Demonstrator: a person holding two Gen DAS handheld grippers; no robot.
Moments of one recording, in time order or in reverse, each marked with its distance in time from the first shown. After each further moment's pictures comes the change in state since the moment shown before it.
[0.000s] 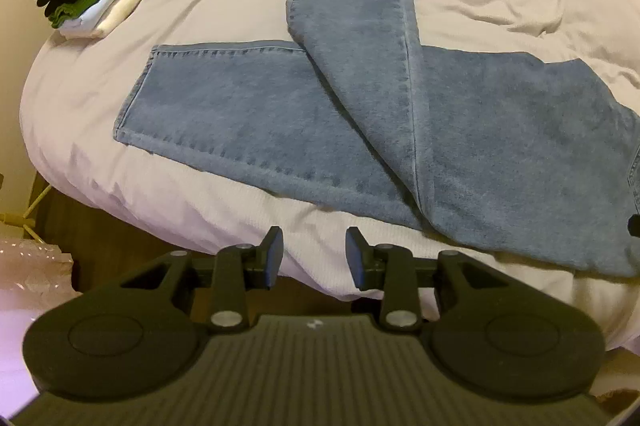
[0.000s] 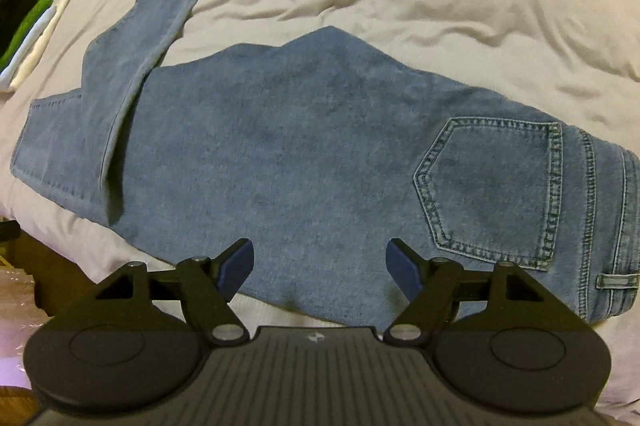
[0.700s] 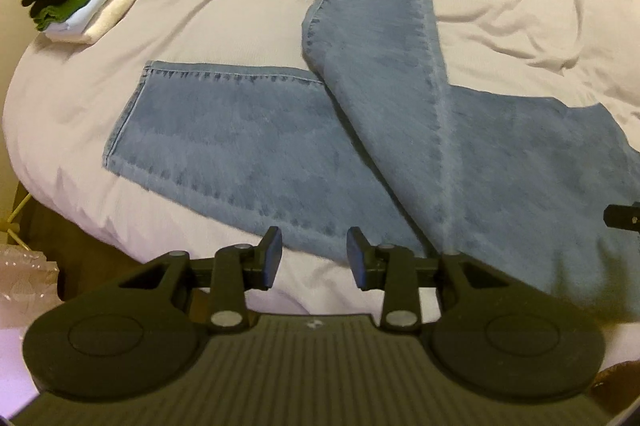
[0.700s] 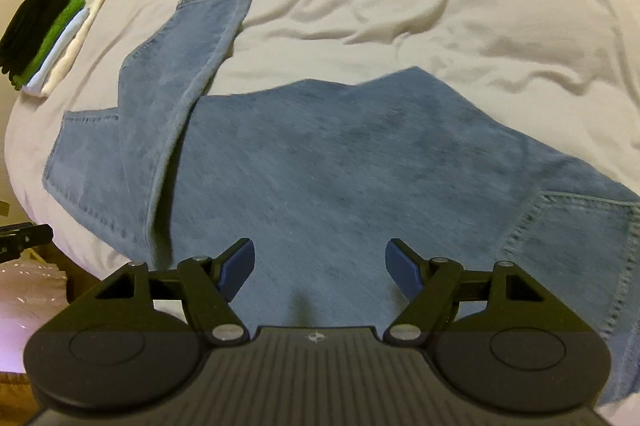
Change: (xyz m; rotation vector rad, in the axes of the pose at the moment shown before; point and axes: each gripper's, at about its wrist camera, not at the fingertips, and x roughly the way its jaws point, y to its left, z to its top) left arm 0.046 0.041 0.054 -0.020 0.015 -0.062; right arm 0.038 0.043 0.068 -0.040 0.017 0.130
